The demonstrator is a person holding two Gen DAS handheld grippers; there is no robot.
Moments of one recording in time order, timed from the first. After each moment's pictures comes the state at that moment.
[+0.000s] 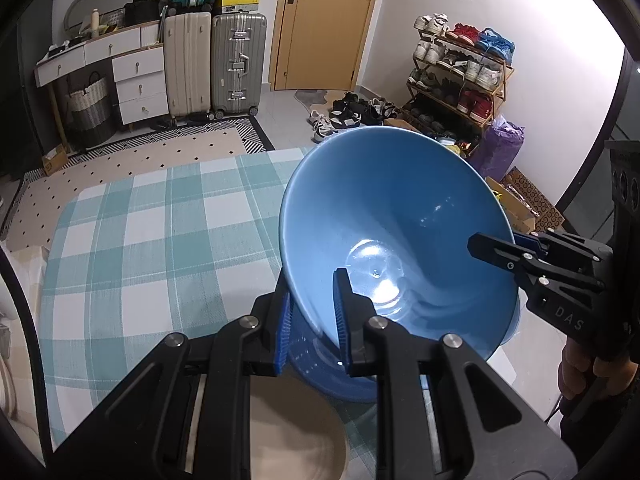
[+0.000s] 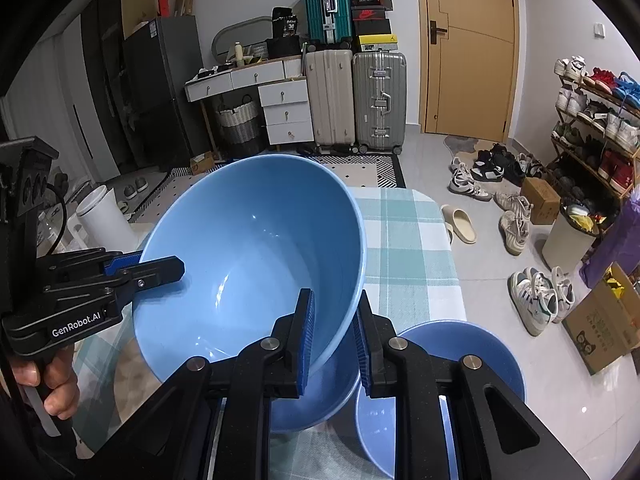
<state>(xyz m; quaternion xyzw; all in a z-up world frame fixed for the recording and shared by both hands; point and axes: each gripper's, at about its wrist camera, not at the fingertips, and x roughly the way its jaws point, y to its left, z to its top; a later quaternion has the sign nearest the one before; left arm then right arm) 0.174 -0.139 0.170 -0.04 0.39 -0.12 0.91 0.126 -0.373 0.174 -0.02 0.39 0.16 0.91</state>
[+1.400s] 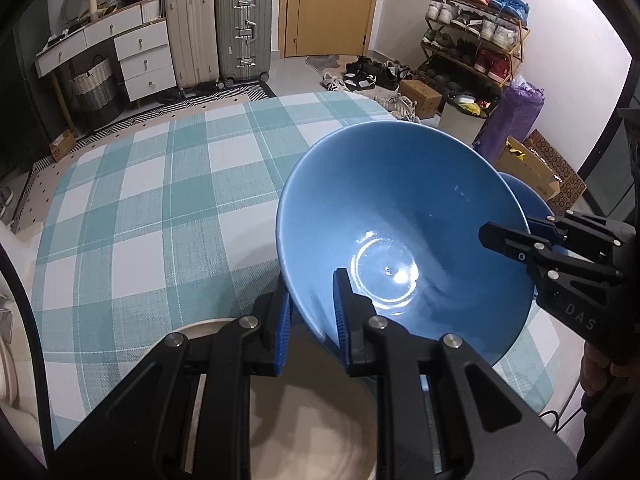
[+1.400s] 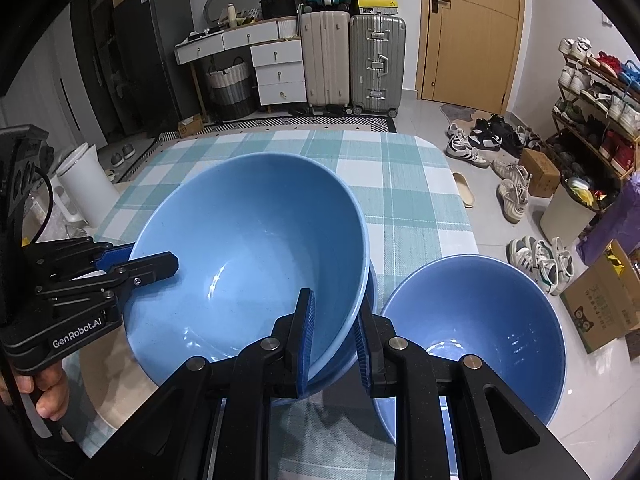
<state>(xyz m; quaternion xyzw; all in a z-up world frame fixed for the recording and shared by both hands) 0.196 -0.142 0.066 0.00 0.45 -0.10 0.89 0.126 -0.358 0.095 -0.04 0.45 0.14 0.88</state>
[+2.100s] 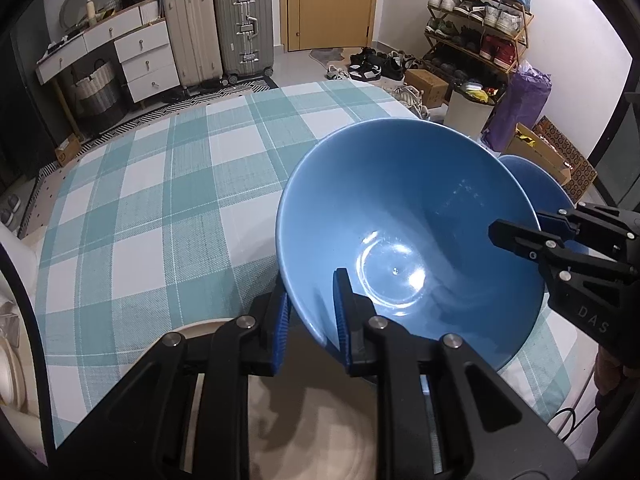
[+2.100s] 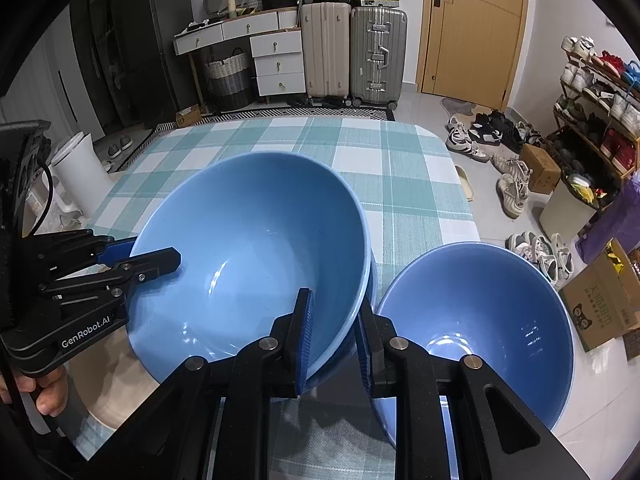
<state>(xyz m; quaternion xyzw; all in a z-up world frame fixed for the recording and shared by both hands) 0.207 -0.147 0.045 0.02 0.46 -0.09 0.89 0.130 -0.360 0.077 -0.05 0.46 0.14 0.88</state>
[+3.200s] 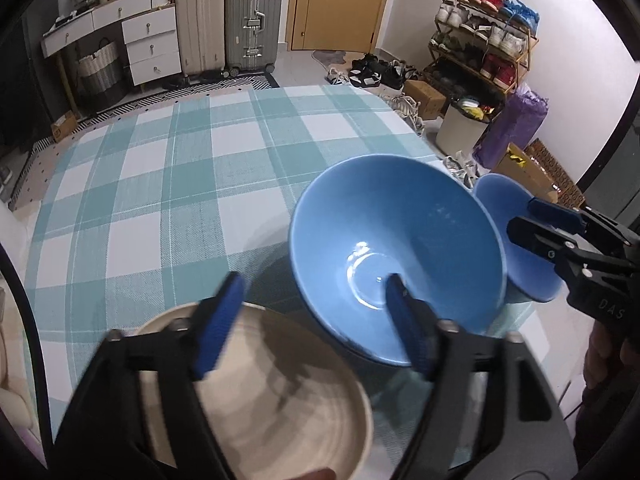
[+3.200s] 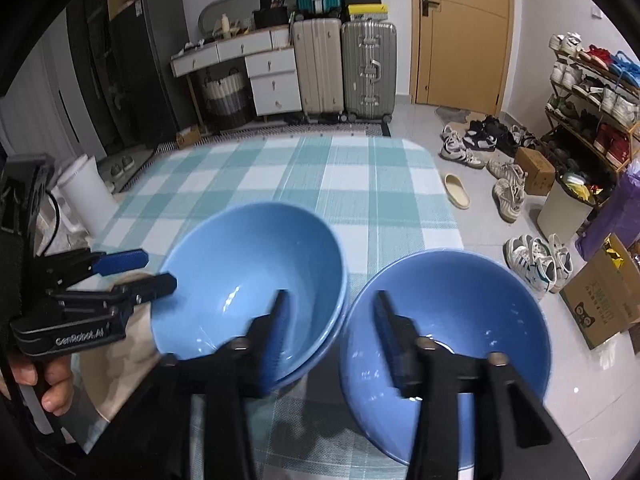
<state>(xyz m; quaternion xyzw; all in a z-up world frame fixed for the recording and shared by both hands) 0.193 -0.133 0.061 -0.03 0.46 -0.10 0.88 0.114 -0.387 0.102 -0.02 0.43 0.14 0.89</state>
